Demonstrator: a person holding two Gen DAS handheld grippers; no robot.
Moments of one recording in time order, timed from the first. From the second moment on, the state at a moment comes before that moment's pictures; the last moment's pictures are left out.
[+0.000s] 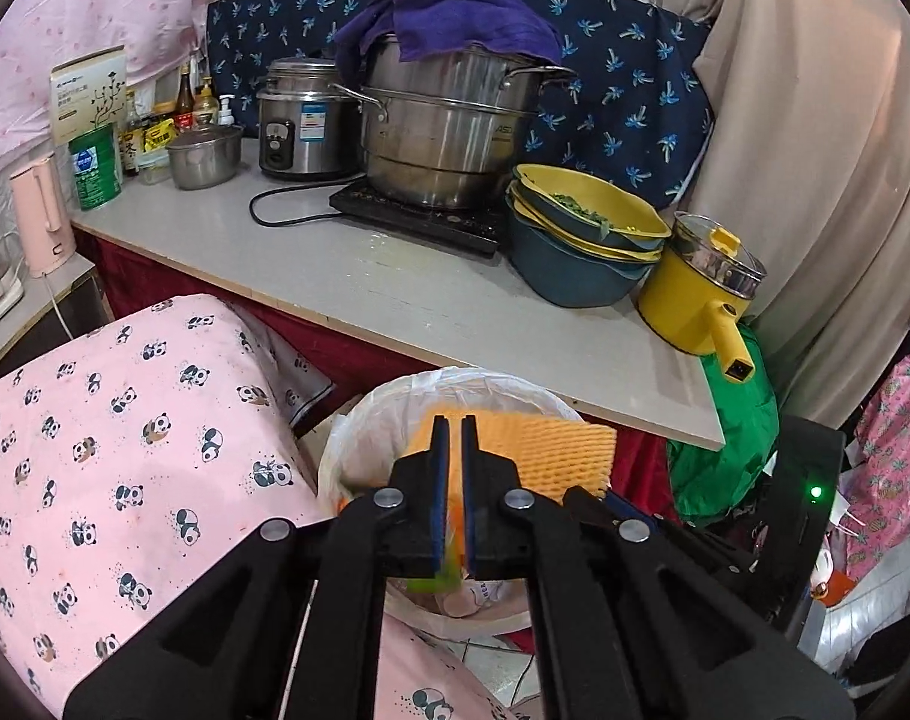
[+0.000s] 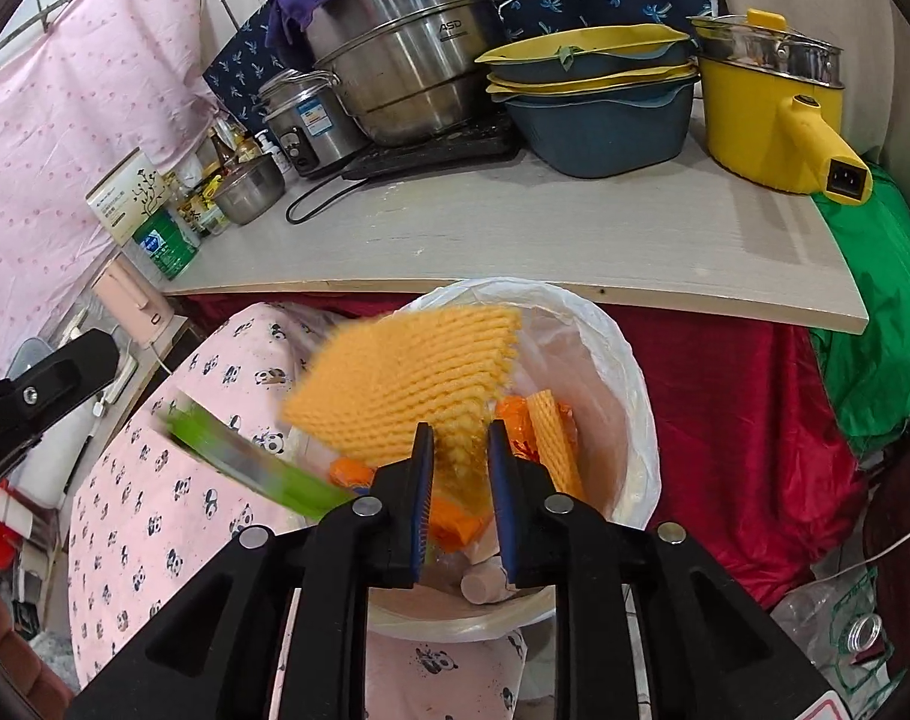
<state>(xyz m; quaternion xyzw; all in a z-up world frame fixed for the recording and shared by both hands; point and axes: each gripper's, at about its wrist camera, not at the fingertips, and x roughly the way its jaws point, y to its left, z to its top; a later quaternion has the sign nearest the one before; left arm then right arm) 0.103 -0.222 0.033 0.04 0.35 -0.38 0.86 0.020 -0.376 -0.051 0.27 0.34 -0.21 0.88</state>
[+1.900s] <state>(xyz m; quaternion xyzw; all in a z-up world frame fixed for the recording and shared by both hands) 0.086 -0.131 0.000 0.08 0.36 -0.25 0.90 -0.027 -0.302 -0.014 0.16 0.36 -0.22 0.89</state>
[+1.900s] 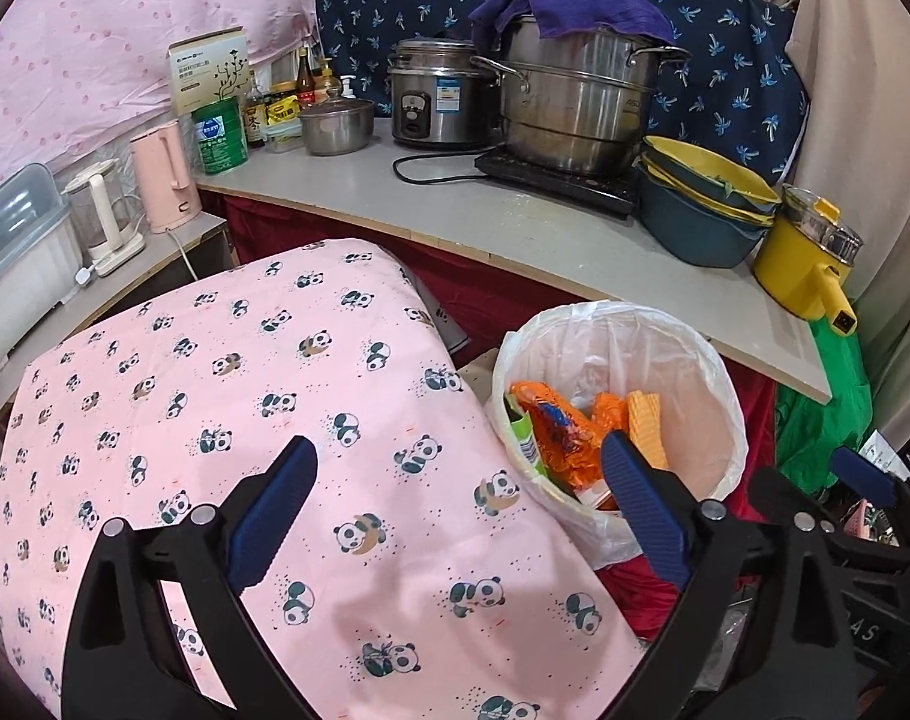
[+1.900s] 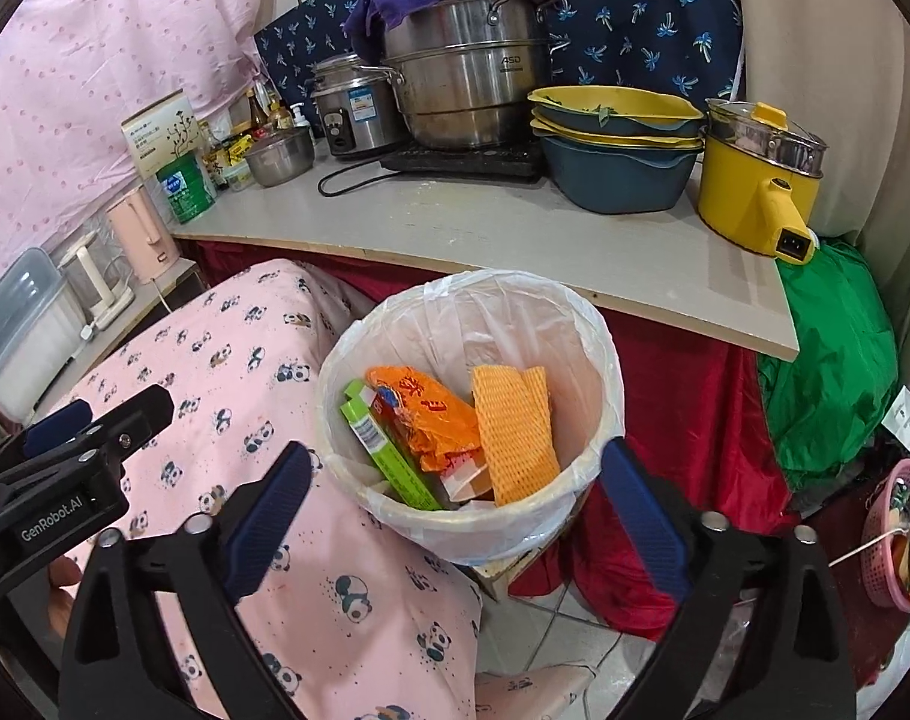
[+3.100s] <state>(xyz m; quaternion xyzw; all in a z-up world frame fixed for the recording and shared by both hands) 0.058 -0.128 -0.028 0.11 0.38 -0.23 0.89 -0.050 -0.288 -0.030 0.11 0.39 -0.24 0.88</state>
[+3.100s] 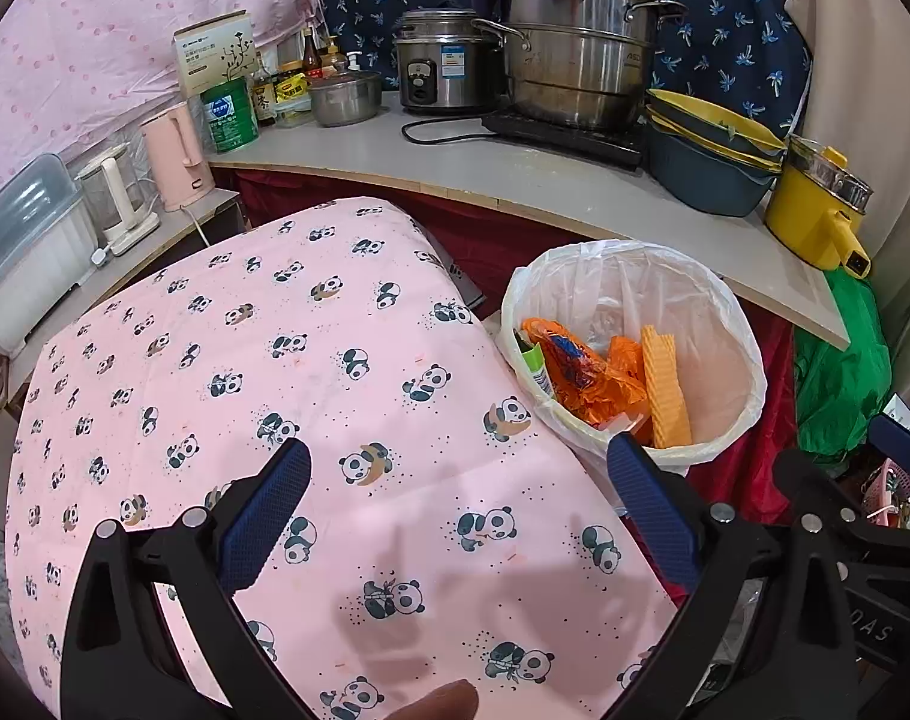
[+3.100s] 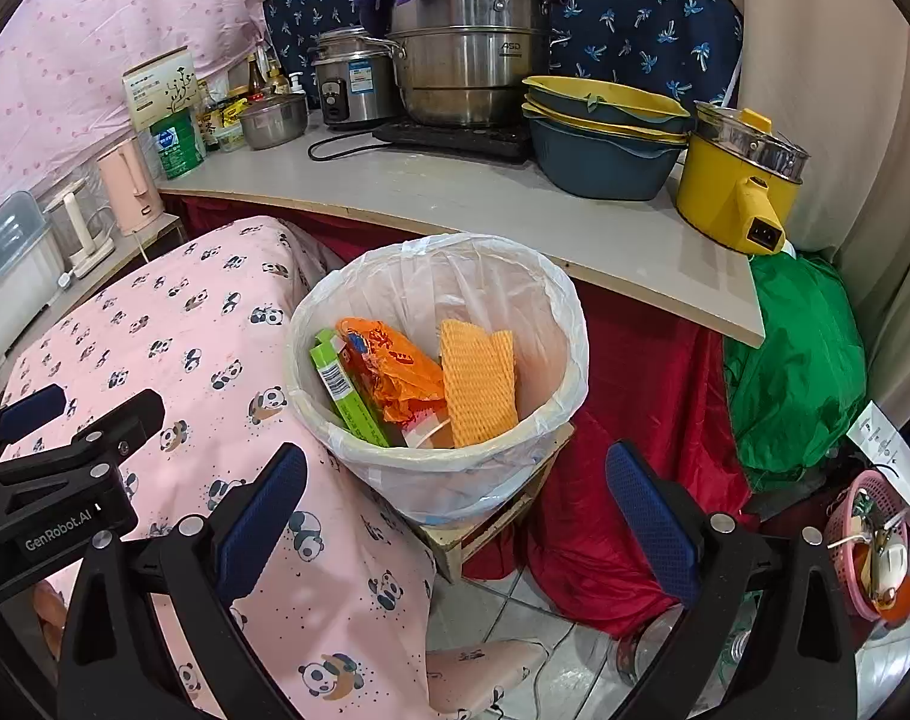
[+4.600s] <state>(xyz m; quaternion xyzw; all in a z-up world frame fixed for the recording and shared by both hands) 0.056 -0.123 -0.033 0.11 0.39 -0.21 0.89 -0.049 -0.279 -0.037 0.11 0.39 -0.23 0.88</state>
